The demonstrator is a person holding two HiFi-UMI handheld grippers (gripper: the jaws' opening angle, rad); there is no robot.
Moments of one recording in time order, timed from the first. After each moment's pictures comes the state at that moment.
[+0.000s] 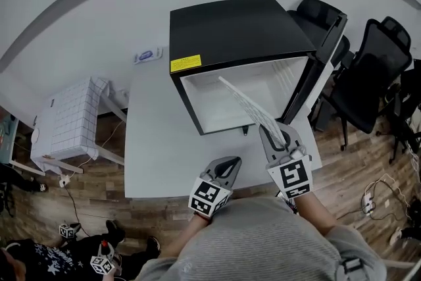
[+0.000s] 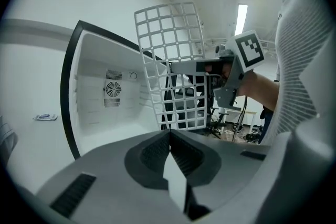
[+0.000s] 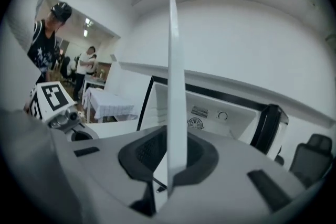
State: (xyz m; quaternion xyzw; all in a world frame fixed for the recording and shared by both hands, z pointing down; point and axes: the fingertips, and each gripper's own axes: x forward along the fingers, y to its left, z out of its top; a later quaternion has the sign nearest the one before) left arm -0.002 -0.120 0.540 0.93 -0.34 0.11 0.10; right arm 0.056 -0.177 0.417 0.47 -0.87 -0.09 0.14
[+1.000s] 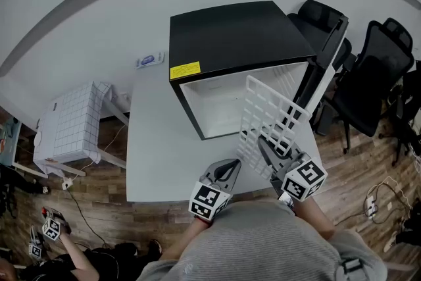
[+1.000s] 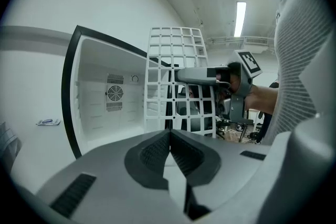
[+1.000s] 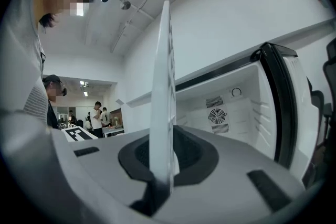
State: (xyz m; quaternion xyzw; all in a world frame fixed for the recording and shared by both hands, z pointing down) left arm -0.003 -0.130 0.529 0.93 -0.35 0.10 0.08; right arm 0.059 -0.169 0.428 0.39 -0.91 0.10 -0.04
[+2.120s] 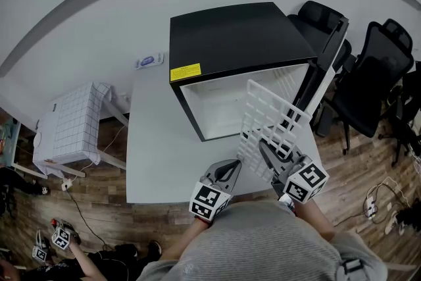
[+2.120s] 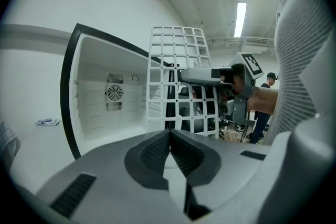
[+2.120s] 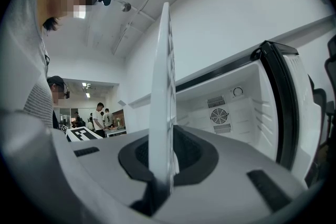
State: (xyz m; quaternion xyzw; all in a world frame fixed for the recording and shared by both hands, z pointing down) left arm -0.004 -0.134 0.535 0.93 -0.35 0.11 0.09; right arm 0.060 -0.166 0.428 0.38 -0.92 0.10 -0.05
